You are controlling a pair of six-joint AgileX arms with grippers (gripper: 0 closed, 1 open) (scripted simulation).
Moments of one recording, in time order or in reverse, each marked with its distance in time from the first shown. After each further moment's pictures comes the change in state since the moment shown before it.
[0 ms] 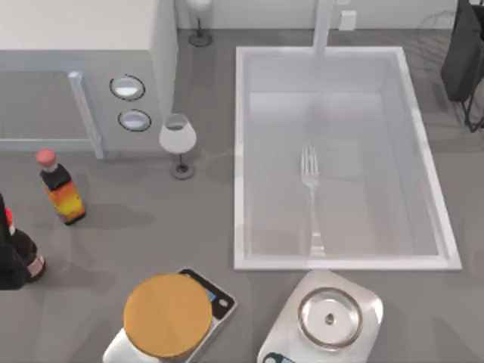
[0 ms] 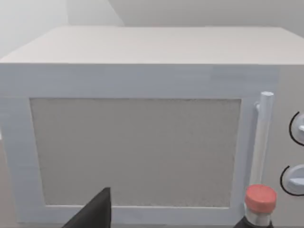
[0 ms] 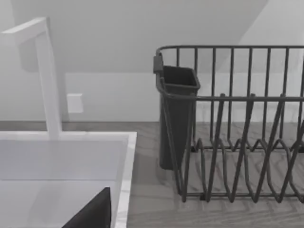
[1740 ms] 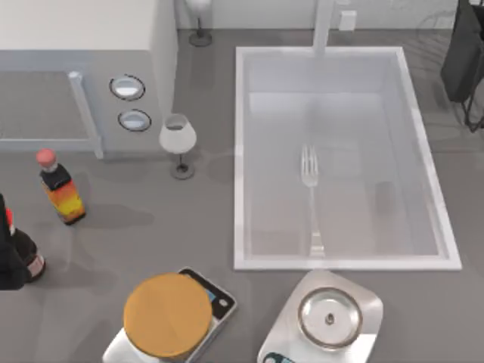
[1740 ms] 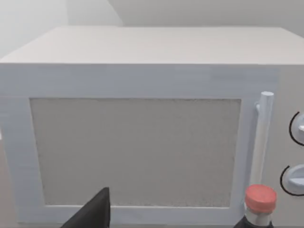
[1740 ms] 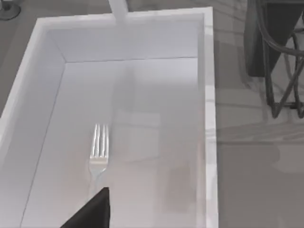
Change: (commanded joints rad) left arm 0.000 0.000 0.000 0.000 0.000 0.000; right arm 0.170 0.944 0.864 -0.507 0.002 0.182
